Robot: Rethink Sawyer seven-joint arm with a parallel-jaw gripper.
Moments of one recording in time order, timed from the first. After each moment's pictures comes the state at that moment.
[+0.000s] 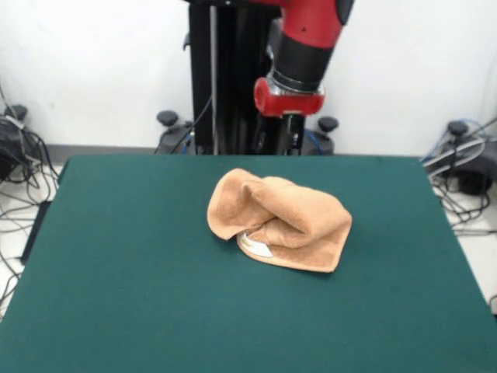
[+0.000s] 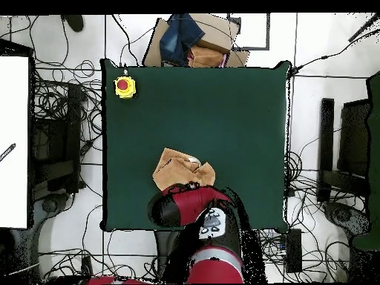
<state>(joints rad) -0.06 -0.54 -0.14 1.91 -0.41 0.12 1.57</state>
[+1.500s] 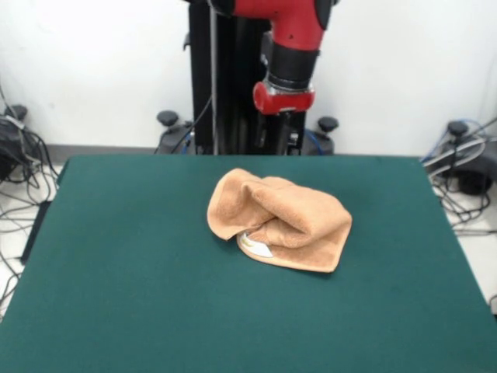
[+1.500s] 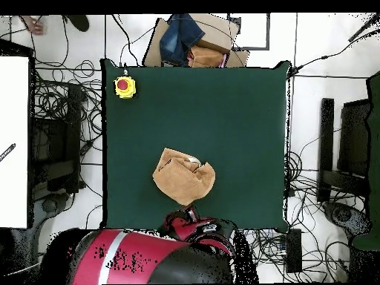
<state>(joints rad) -0.05 -0.33 -0.22 2.04 -0.43 -0.27 1.57</state>
